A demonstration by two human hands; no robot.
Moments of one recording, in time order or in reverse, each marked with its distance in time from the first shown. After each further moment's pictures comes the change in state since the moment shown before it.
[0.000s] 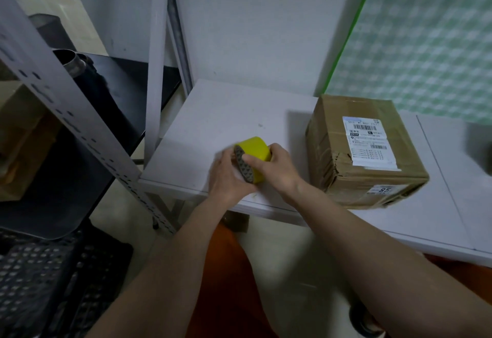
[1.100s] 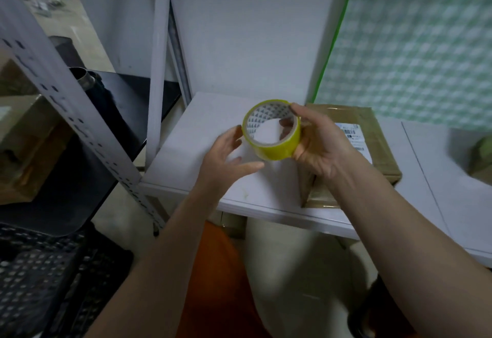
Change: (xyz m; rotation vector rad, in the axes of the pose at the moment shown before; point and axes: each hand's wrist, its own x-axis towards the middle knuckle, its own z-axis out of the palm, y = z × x) left_hand -0.053 0.075 -0.047 -0.653 -0.097 0.172; right_hand -0.038 -0.081 -0.094 0.958 -0.169 0.209
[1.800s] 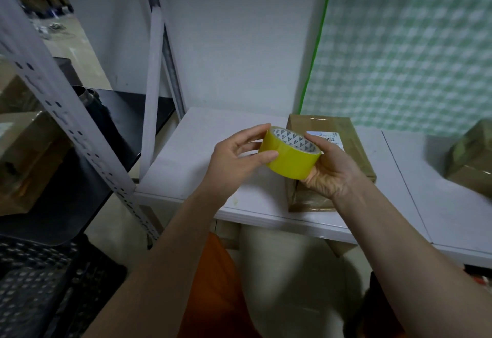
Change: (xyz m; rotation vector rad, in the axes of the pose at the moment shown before) left_hand -0.014 0.056 0.043 -0.019 -0.110 0.171; right_hand -0.038 -0.006 -0.044 0.142 -0.002 0.117
